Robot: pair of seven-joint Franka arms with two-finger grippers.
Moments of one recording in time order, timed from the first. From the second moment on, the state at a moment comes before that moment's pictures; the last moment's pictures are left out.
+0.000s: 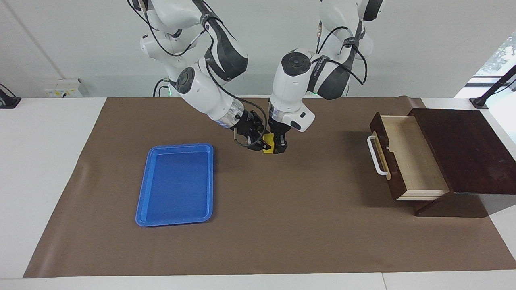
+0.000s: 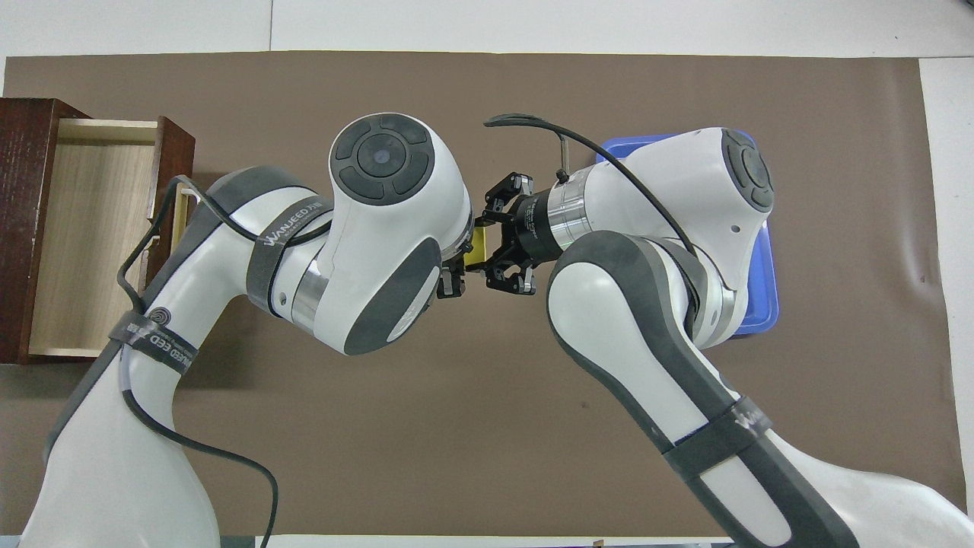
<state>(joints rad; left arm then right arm) -0.60 0.33 -0.05 -1.54 -0.06 1.90 -2.22 0.40 0.24 0.06 -1.76 0.73 2.18 1.67</state>
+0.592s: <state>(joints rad) -0.60 0.32 -0.04 -1.54 -0.06 1.89 -2.21 0.40 0.24 0.06 -1.76 0.74 2.18 1.68</state>
